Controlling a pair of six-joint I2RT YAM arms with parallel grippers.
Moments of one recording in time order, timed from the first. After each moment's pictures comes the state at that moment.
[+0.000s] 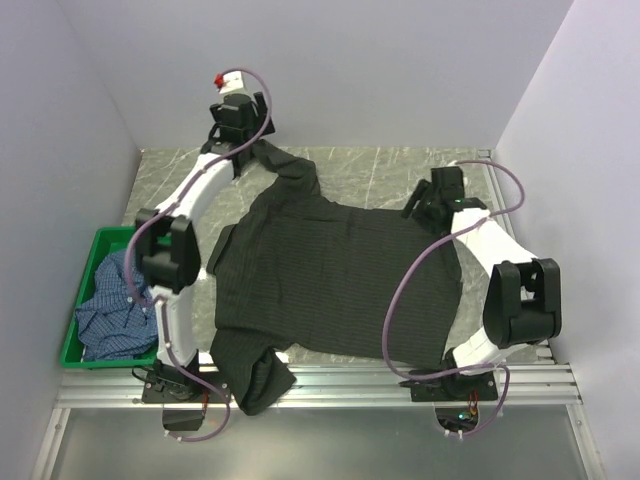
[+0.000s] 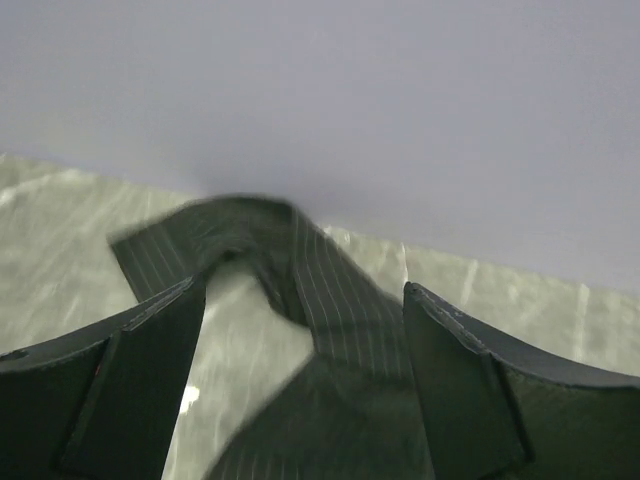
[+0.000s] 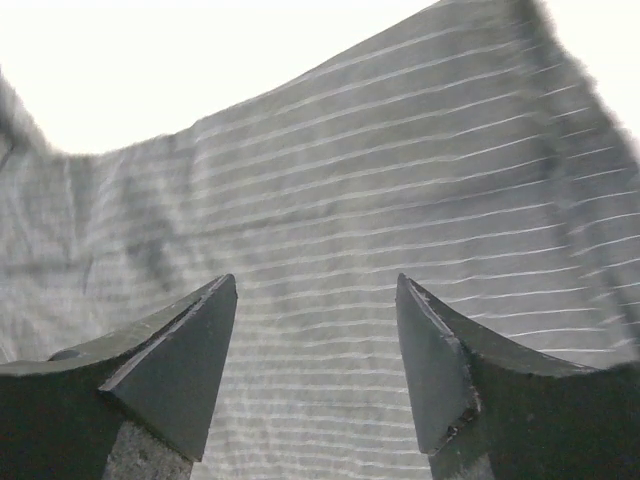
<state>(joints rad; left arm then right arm) -0.28 2.08 1.91 -0.08 -0.34 -0.34 0.12 1.56 1.11 -0.41 0.05 0.60</state>
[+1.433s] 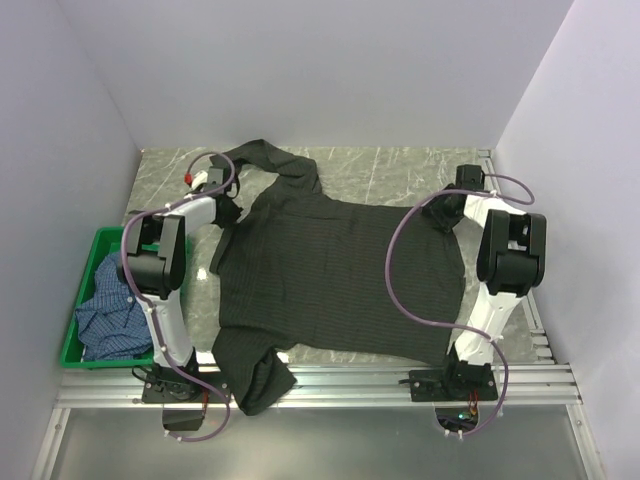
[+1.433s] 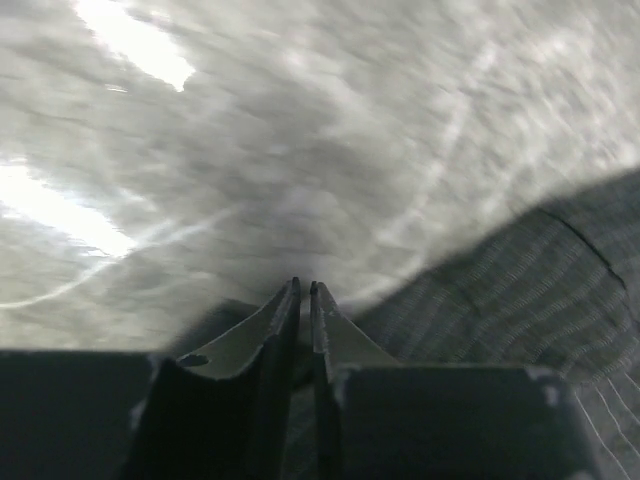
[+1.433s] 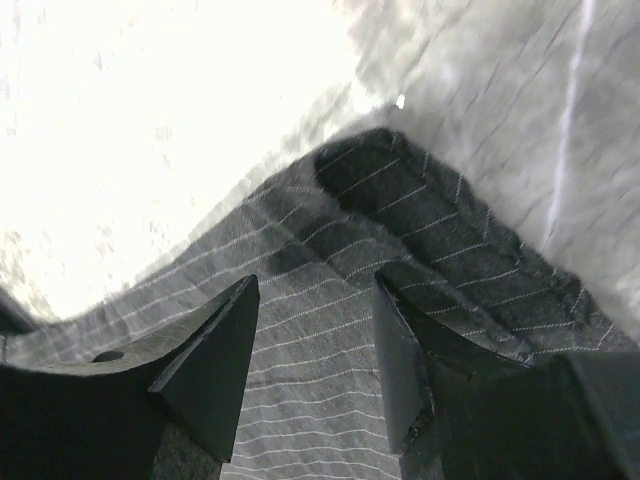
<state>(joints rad) -0.15 1.97 1.28 -0.27 -0.25 -0.85 -0.13 1.96 1.28 -0.31 -0.11 0.75</state>
